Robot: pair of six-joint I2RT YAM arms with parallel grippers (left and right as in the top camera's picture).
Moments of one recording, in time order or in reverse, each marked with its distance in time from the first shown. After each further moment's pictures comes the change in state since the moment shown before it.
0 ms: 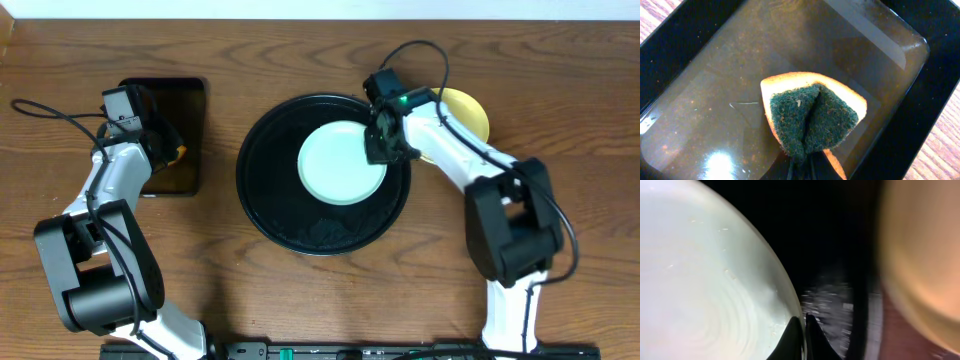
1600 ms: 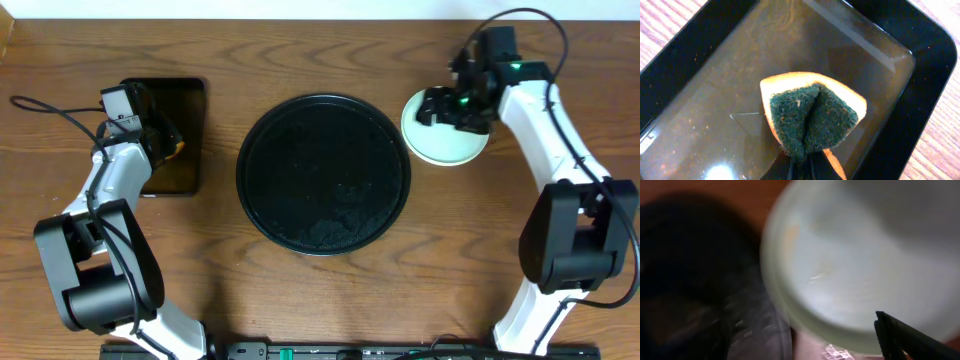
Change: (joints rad) left arm 0.000 0.004 0.000 0.055 0.000 0.041; right arm -0.333 -0.104 0.044 -0.029 -0.339 -0.172
